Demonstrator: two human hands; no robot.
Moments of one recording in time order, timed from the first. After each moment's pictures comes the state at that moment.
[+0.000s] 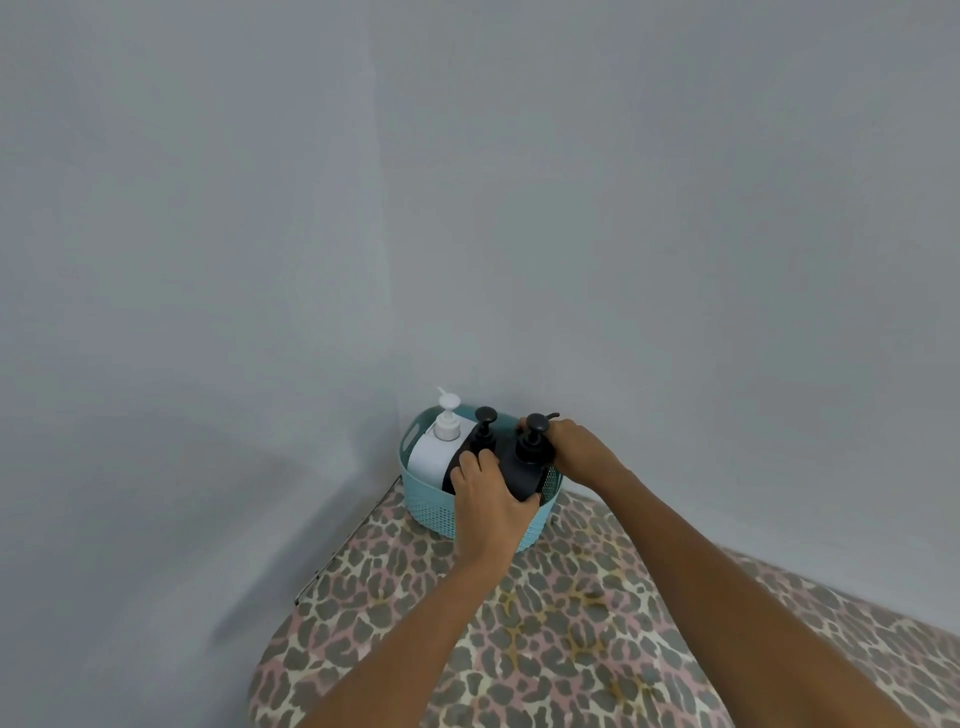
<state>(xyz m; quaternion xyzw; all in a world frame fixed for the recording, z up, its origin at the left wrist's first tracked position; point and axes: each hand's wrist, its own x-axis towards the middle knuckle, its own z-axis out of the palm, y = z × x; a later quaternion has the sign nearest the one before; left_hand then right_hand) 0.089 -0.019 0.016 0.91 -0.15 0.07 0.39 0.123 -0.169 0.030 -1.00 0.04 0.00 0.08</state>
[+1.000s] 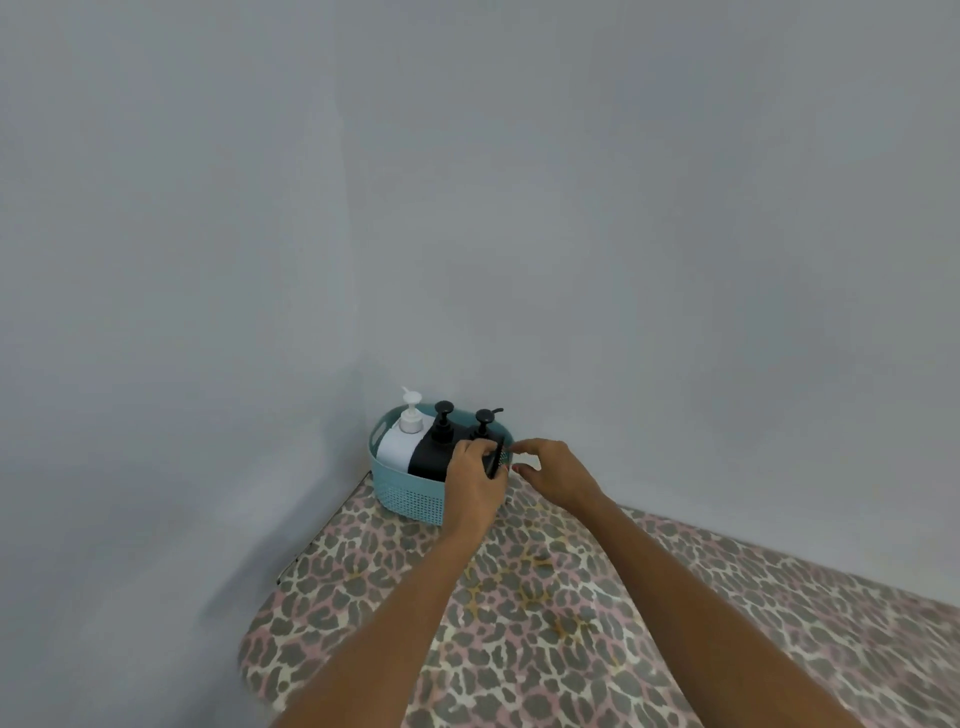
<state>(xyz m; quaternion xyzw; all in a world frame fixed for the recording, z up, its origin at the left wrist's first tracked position) 0.050 -0.019 0.043 0.83 -0.22 0.03 0.51 0.024 -0.148 0.042 -0.95 0.11 -0.11 0.28</state>
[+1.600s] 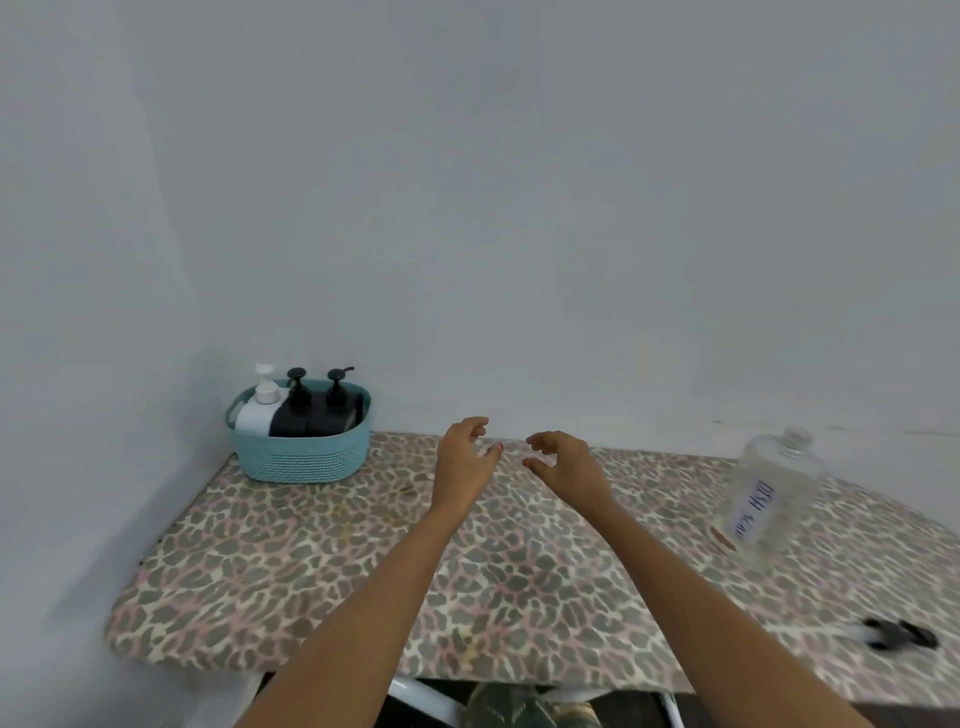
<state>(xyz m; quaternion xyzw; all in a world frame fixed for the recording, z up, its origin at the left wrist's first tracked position) -0.103 -0.083 0.037 0.75 -0.35 -0.06 0.56 -0.204 -0.195 0.033 -0.89 0.28 -0.24 0.26</state>
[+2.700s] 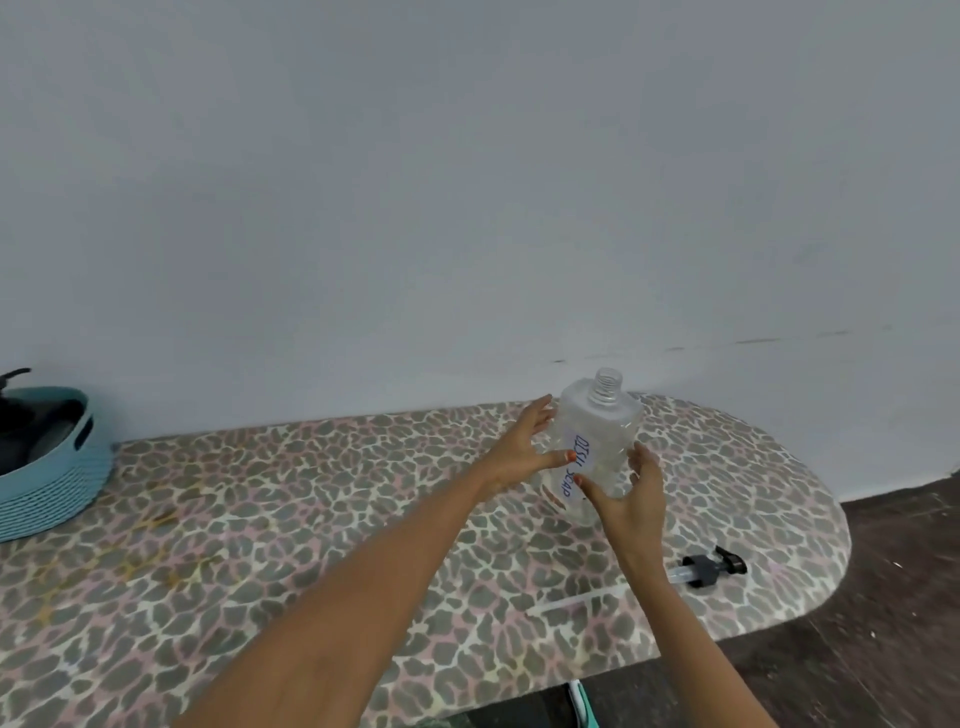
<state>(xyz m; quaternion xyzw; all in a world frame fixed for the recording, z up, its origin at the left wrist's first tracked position) -0.264 -0.316 -0.008 0.60 -0.52 -0.42 0.43 -0.418 -0.335 -0.049 -0.66 0.50 -0.47 0.32</state>
